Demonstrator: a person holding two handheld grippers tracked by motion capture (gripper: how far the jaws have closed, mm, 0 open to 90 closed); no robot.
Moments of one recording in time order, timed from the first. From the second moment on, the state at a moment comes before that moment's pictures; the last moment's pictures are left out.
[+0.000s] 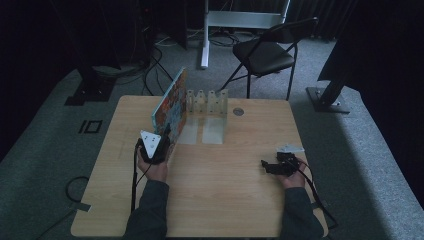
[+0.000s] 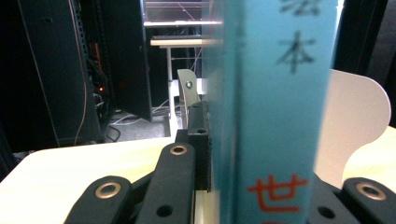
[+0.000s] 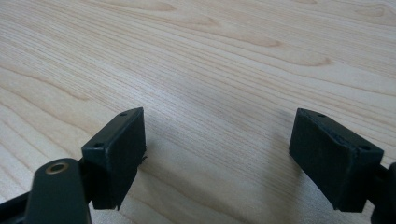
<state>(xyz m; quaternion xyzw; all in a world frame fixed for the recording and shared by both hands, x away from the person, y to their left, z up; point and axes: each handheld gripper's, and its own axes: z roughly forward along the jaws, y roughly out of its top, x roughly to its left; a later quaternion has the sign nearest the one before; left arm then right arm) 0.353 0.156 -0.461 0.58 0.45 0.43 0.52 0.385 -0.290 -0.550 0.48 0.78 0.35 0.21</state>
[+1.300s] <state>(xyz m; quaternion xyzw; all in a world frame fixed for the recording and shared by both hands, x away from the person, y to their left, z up) 0.353 0.150 -0.473 0.57 0.46 0.45 0.51 0.385 -0.290 -0.550 0.48 0.78 0.34 0.21</state>
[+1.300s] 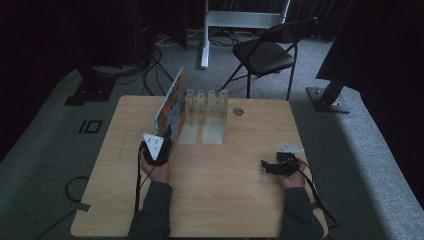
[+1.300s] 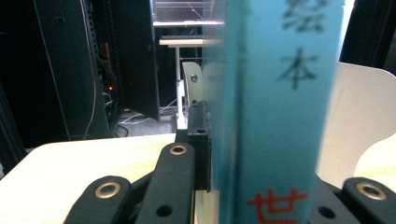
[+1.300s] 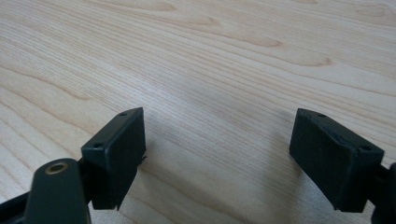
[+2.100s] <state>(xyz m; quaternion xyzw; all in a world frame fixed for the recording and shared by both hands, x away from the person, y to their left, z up) 0.345 0.154 -0.483 0.56 0.47 0.44 0.52 0.385 -0.290 -0.550 0.48 0.78 0.34 0.21</state>
